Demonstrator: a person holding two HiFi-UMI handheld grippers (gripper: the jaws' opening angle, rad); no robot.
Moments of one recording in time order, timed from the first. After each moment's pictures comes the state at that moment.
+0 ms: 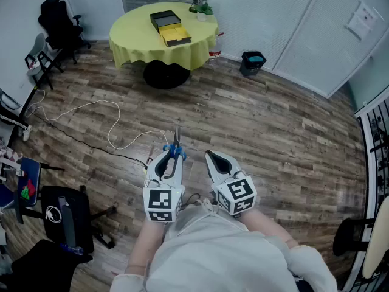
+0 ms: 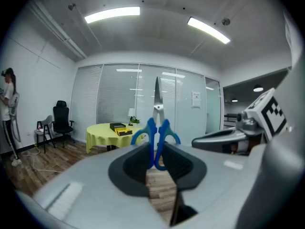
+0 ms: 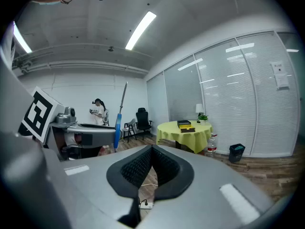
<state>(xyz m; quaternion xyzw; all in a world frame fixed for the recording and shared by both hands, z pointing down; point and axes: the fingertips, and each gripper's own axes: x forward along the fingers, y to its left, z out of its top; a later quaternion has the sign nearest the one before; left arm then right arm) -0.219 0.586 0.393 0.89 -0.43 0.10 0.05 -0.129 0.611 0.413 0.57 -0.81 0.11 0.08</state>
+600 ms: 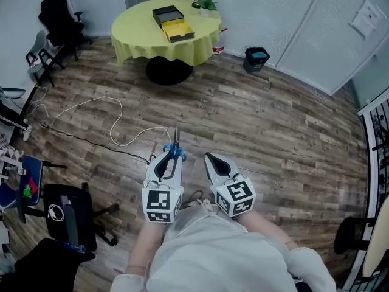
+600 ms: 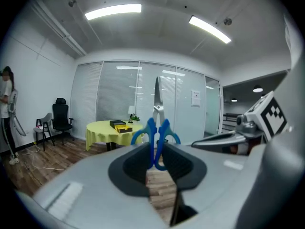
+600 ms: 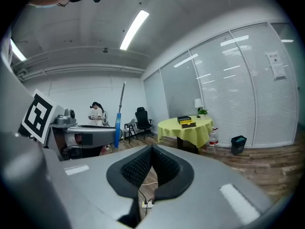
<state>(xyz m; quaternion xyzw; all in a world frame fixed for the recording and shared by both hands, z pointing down) -0.231 0.578 0.405 0.90 -0.43 0.11 0.06 -0.143 0.606 0.431 0.57 -0.80 0.14 0.07</state>
